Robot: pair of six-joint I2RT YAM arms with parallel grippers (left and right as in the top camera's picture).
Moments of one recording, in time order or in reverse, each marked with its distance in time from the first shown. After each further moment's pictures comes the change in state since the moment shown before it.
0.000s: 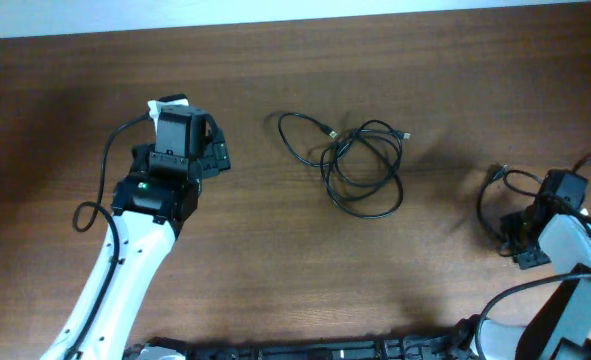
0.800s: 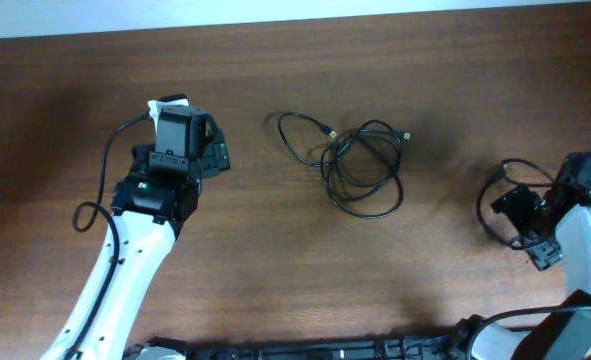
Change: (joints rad) left arm 0.000 0.000 0.000 0.000 0.000 0.000; right arm 0.000 -0.089 0.150 -0.262 -0.157 -0.288
